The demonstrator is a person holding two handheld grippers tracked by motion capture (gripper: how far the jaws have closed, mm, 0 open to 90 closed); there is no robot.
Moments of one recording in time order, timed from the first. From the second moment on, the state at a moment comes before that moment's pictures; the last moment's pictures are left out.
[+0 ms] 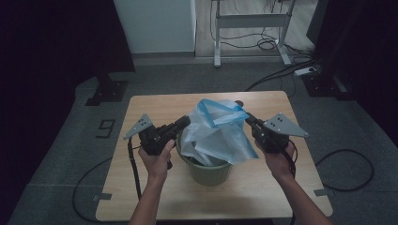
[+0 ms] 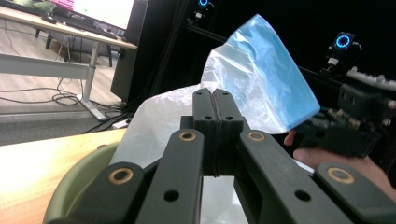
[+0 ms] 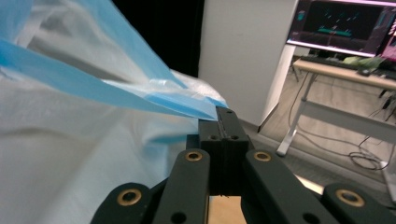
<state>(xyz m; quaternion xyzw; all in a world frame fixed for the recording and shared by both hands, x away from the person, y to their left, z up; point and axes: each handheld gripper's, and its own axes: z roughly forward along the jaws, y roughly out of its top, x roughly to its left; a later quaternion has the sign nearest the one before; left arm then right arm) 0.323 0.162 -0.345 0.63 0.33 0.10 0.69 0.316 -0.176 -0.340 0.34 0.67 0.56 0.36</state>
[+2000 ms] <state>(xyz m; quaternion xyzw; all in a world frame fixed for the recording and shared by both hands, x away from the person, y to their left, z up) 0.334 0.178 -0.329 0.66 0.34 0.15 0.65 0.305 -0.161 -0.338 0.30 0.68 0.56 0.36</state>
